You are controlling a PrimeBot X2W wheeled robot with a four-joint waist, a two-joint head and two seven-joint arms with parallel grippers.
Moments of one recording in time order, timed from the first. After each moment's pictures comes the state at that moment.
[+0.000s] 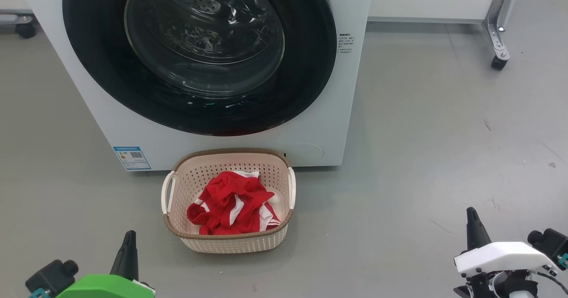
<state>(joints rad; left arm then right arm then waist) 0.08 0.08 -0.11 0.15 -0.98 0.00 -0.04 0.04 -0.05 0.04 0.24 0.93 0.05 -0.08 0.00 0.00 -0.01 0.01</state>
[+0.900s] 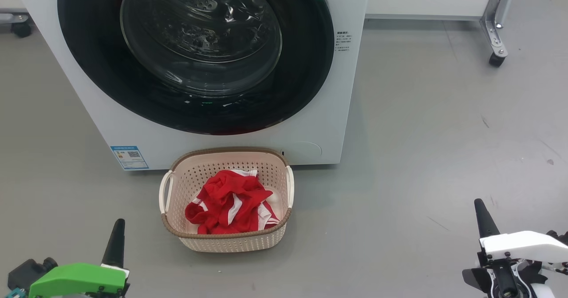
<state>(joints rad) 0.01 0.08 -0.04 0.21 -1.33 -0.06 0.01 0.00 -0.05 -0.04 0.26 1.29 0.09 0.01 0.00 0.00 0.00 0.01</state>
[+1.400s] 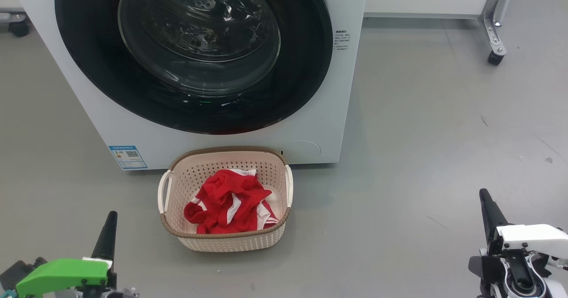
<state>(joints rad) -0.02 0.08 0.00 0.24 -1.53 -0.09 0.04 -0.04 -0.05 -0.08 0.27 1.49 0.10 0.06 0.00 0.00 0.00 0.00</state>
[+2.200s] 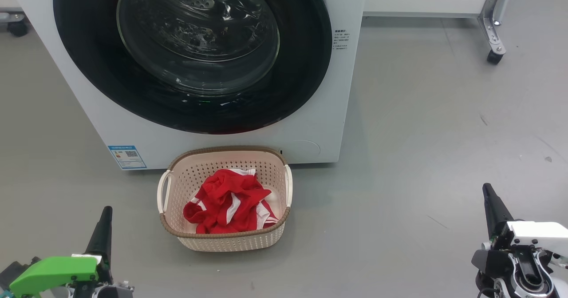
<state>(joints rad) -0.05 0.08 0.02 0.27 -1.65 -0.12 0.06 -0.06 -0.05 -0.11 0.27 1.62 0.12 0.09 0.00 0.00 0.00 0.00</state>
